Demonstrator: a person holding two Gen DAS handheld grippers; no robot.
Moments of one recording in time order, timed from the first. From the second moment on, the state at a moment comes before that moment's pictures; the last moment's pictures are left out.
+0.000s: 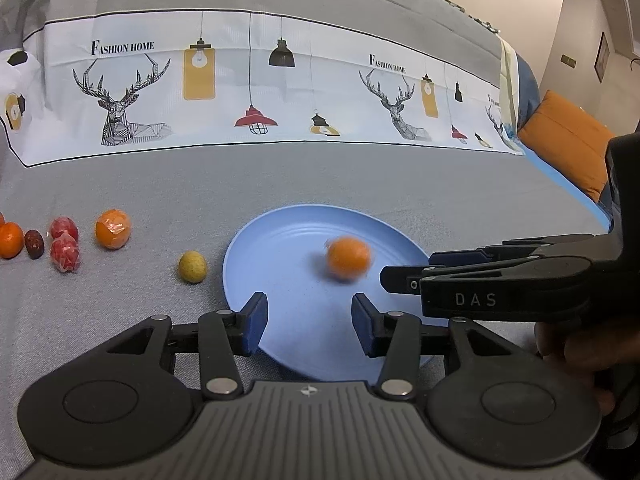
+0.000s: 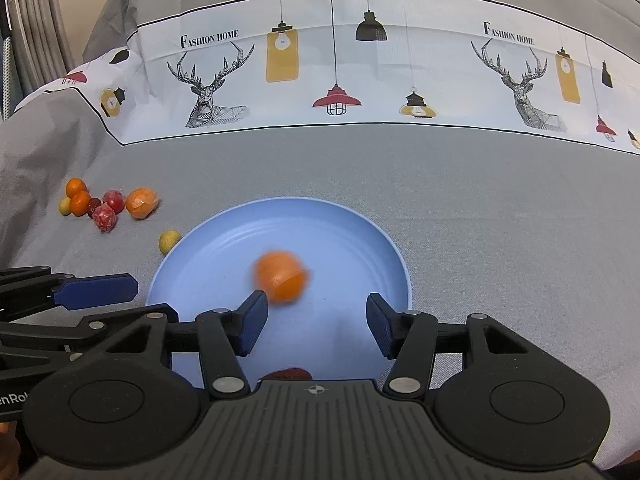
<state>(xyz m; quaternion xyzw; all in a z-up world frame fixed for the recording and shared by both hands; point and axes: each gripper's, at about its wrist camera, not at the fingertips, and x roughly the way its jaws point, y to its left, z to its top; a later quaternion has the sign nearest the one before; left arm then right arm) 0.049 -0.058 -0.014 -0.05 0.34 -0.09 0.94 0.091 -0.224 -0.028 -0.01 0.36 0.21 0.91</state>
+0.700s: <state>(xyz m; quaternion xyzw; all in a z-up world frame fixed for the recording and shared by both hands) 0.049 -0.058 -0.014 -0.04 0.34 -0.09 0.93 0.091 -0.222 -0.027 -0.02 0.36 0.20 0.91</state>
